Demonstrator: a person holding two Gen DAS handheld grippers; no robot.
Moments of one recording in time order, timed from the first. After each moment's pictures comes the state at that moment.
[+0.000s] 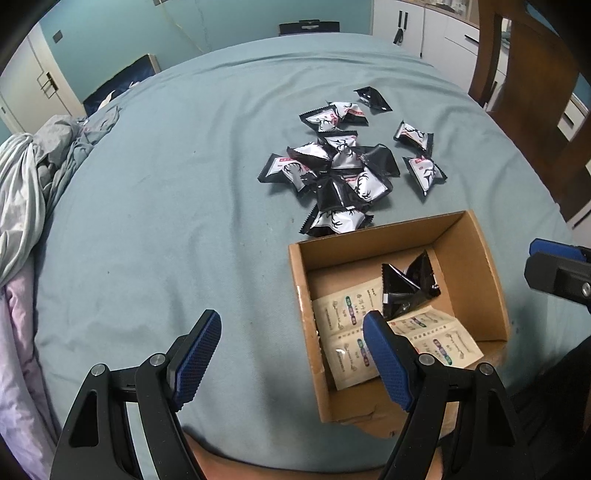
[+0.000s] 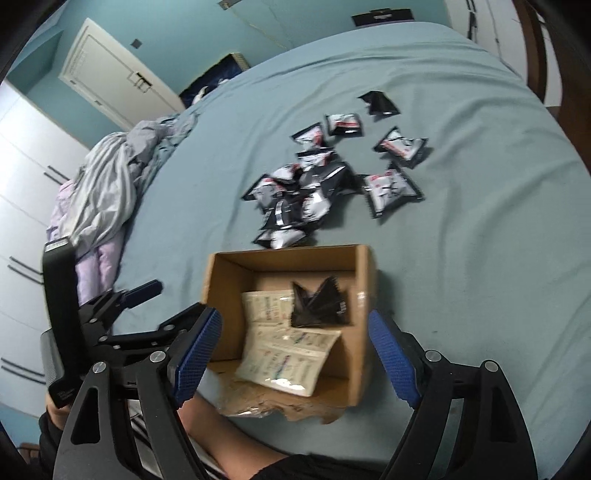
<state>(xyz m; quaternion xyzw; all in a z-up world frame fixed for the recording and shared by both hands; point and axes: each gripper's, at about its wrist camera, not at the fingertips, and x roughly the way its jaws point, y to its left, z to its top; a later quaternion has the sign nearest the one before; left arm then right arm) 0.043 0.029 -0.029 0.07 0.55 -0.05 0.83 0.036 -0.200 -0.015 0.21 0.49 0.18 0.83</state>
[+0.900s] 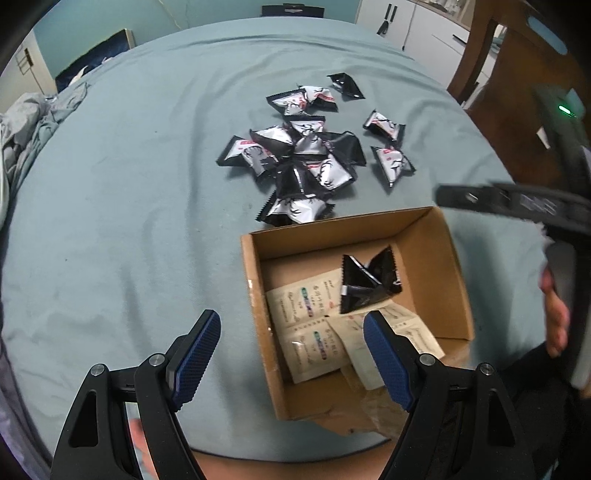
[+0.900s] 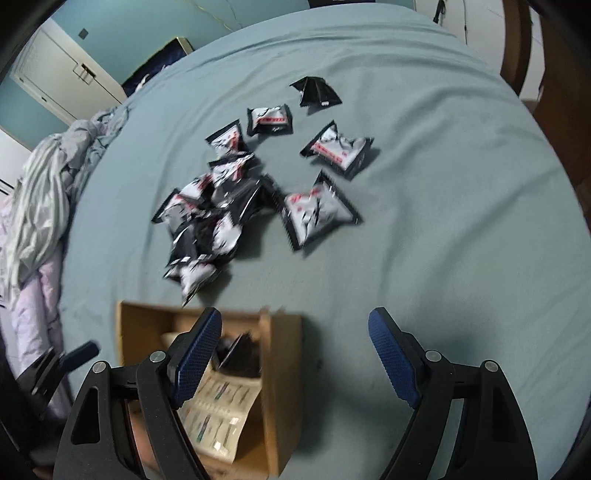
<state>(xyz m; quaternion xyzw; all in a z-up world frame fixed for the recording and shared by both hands) 0.051 0.021 -0.035 0.02 0.59 -0.11 0.80 0.115 -0.202 -0.033 0.17 0.54 0.09 0.82</state>
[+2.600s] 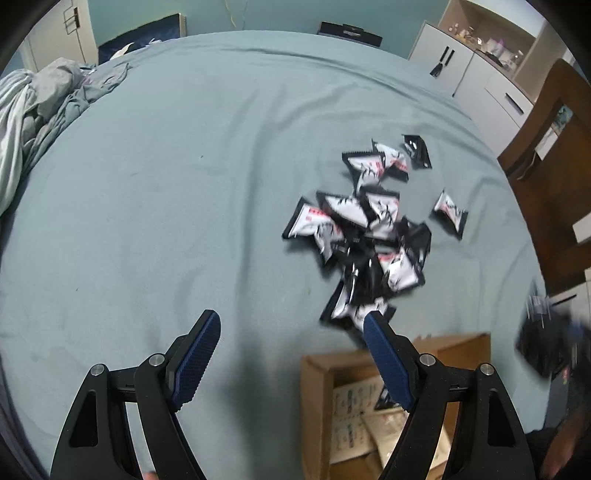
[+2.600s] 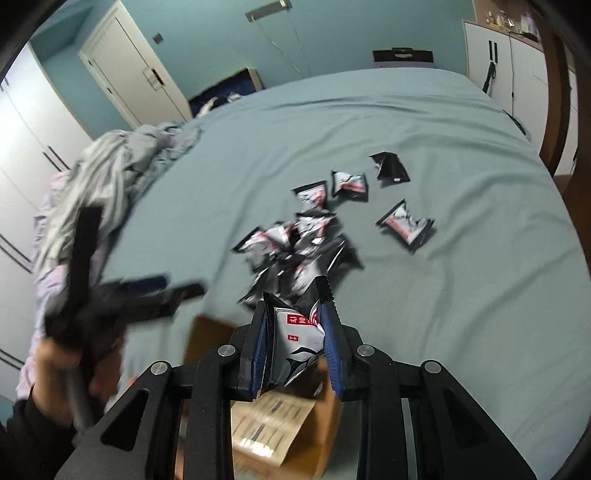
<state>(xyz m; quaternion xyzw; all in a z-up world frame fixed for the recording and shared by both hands) 0.144 0.069 -0.038 -0.06 0.57 -0.04 0.82 0.074 -0.179 0.007 0.15 0.43 0.19 0.87</state>
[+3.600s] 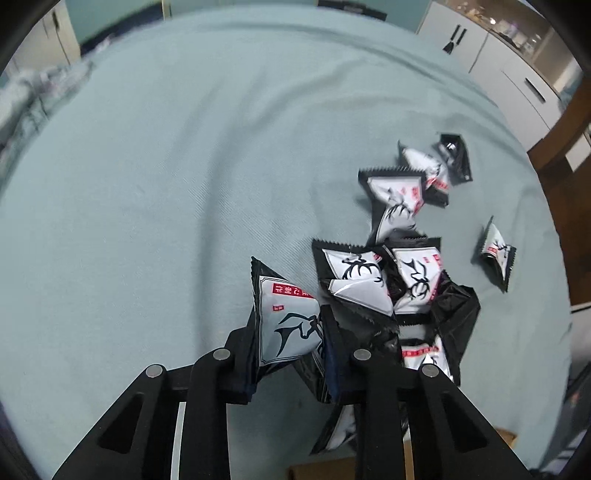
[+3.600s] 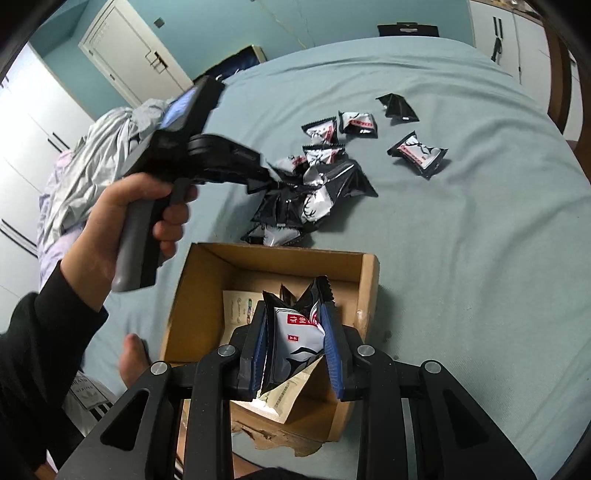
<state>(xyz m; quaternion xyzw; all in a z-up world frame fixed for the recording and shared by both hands) 0.234 0.035 -0.085 -0.02 0.59 -0.03 0.81 0.050 -0.178 -0.037 0.16 0.47 0.20 0.85</state>
